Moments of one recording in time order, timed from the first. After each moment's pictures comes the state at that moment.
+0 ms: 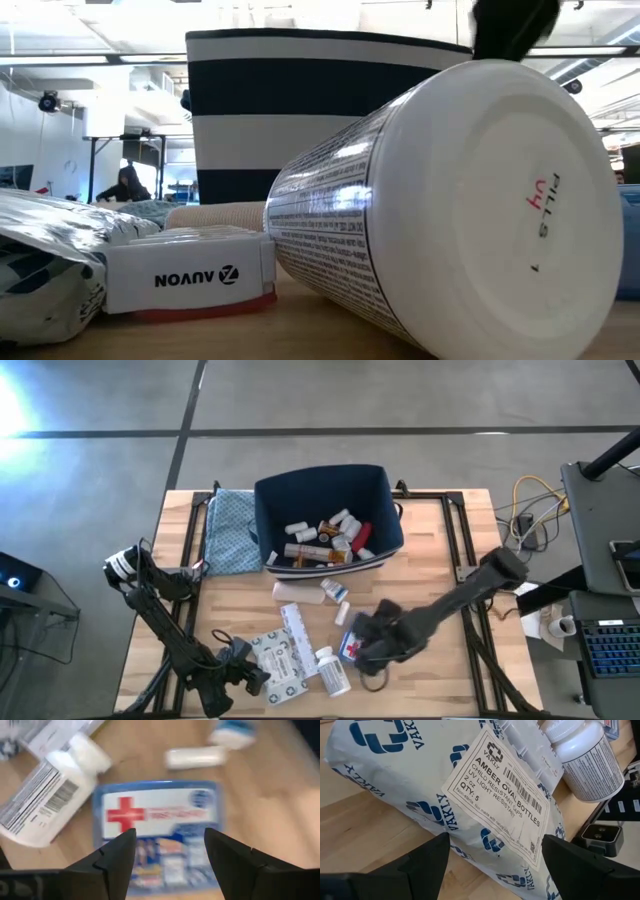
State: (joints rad) left arm -0.99 1.66 0.94 -0.40 -0.59 -2.04; right arm 0.54 1.83 1.55 -1.09 0.32 1.02
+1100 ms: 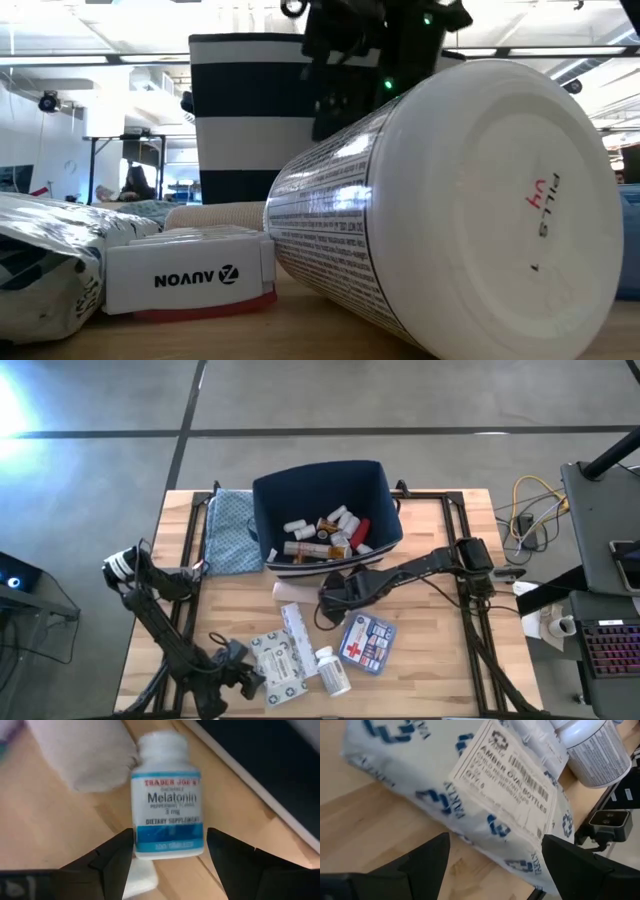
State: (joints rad) left arm -1.03 1.66 0.94 -0.43 -0.58 -2.03; right arm 0.17 2.01 1.43 -0.78 0.34 0.80
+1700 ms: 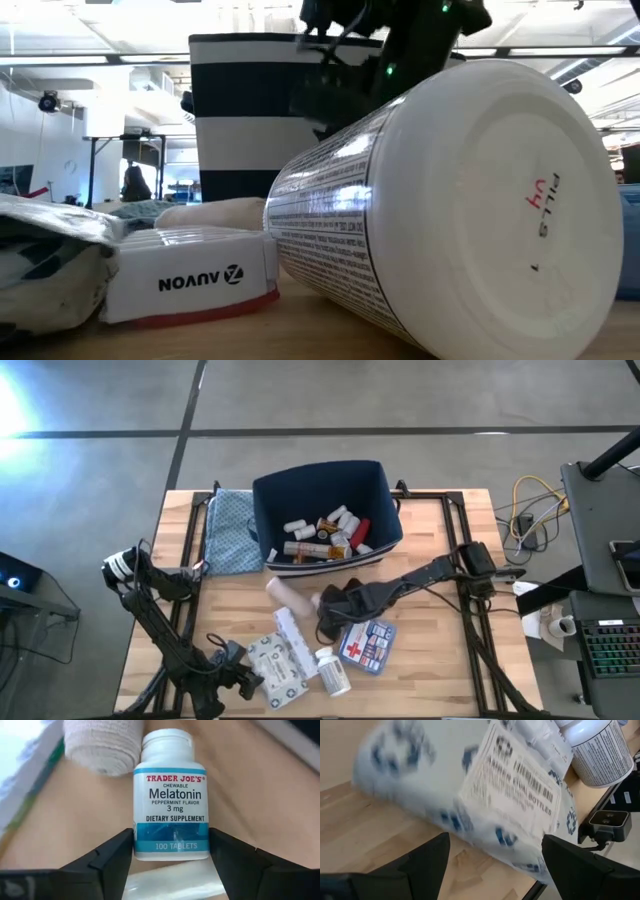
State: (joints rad) left arm -1.05 1.66 0.94 -0.44 -0.58 -2.09; right arm 0.24 2.01 1.37 -0.54 0.31 0.84
